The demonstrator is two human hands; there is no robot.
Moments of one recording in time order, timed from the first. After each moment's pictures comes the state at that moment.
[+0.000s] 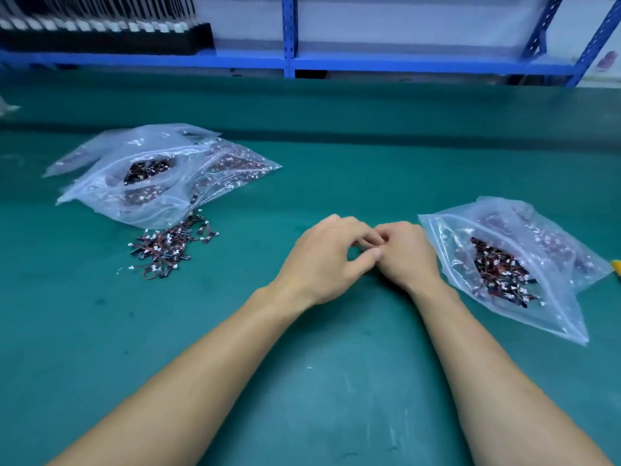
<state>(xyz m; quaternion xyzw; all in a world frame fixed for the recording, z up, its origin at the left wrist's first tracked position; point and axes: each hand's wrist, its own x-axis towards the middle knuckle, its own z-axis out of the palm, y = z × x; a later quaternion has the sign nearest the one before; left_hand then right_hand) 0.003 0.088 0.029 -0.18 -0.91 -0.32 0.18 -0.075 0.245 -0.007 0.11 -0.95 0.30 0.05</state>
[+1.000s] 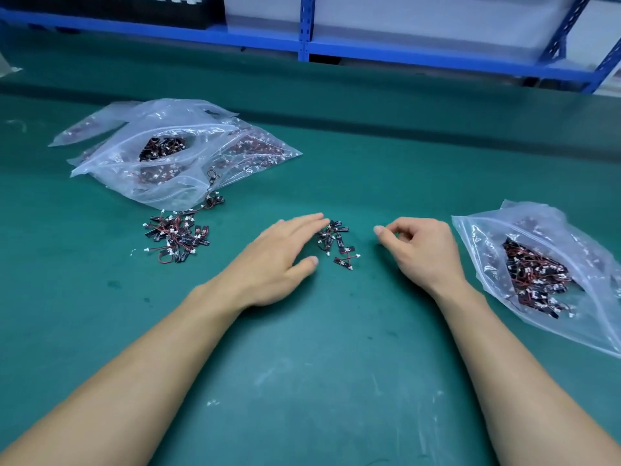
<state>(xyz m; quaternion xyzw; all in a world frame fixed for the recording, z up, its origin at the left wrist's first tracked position) 0.018 -0.016 -0.002 -0.15 -0.95 -0.26 0.03 -0.068 0.231 -0.005 0.15 -0.92 0.33 0.12</state>
